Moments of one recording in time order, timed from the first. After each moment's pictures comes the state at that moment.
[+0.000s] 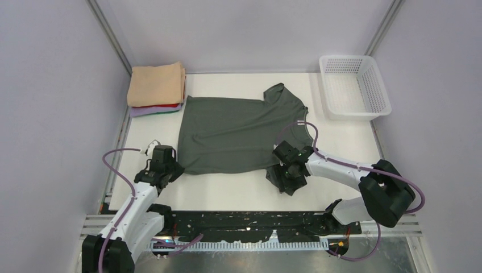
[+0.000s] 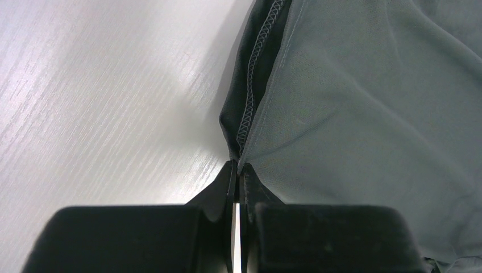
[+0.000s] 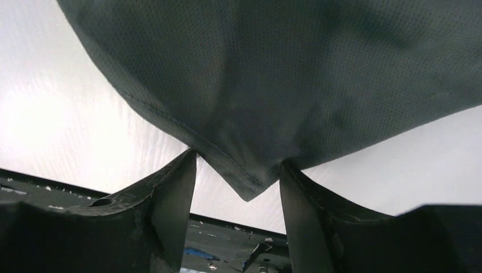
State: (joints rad) left arm -0.16 0.82 0.39 -0.48 -0.16 -0.83; right arm 0.74 1.35 0.69 -0.72 -0.01 0.46
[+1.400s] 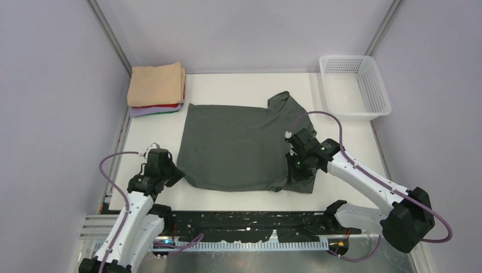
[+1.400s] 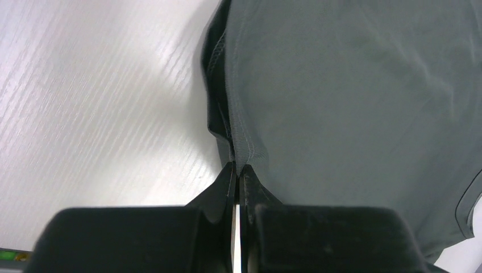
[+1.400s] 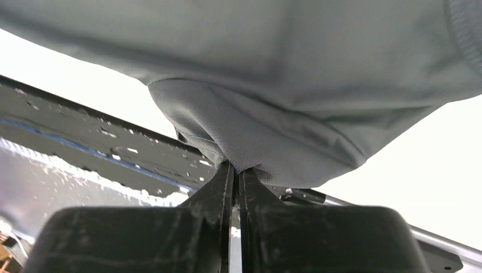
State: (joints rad) left arm -0.16 0.62 0.42 -0.72 -0.06 -0.82; right arm 0.65 1.12 0.80 -0.94 -0.14 0.46
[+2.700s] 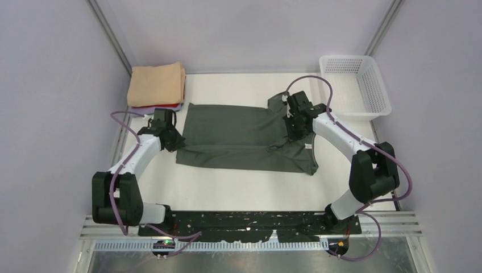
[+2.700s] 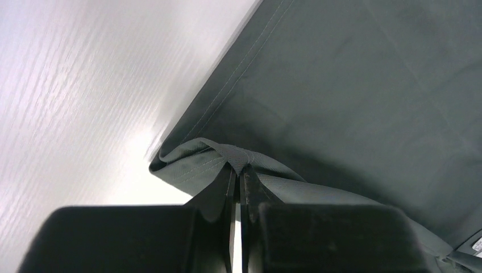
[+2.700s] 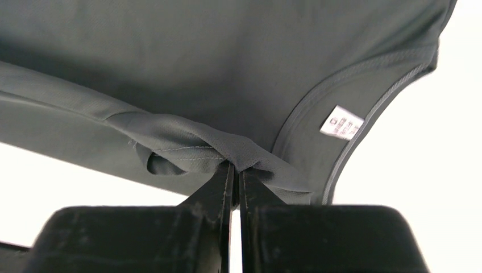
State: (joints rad) left arm -0.08 1.34 0.86 -0.55 -0.08 -0.72; right arm 0.38 1.55 1.18 -0.75 0.02 0.17
